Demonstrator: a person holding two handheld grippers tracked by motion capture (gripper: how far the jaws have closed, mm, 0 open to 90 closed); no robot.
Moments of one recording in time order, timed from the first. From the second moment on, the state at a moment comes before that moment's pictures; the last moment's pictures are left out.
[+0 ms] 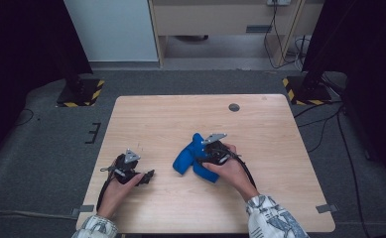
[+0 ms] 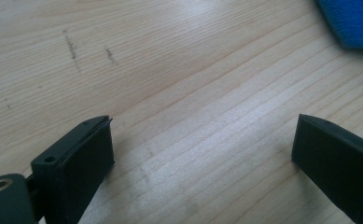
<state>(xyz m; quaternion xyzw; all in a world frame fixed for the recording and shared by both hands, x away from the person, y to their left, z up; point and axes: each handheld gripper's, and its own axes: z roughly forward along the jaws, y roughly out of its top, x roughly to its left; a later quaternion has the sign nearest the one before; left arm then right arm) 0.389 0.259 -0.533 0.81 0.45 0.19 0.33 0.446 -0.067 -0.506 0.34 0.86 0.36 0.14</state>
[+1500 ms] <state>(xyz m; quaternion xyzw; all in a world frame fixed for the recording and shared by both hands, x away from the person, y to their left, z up) 0.362 0.161 -0.489 0.81 0.34 0.18 0.44 0.420 -0.149 -0.529 0.41 0.81 0.38 0.16</state>
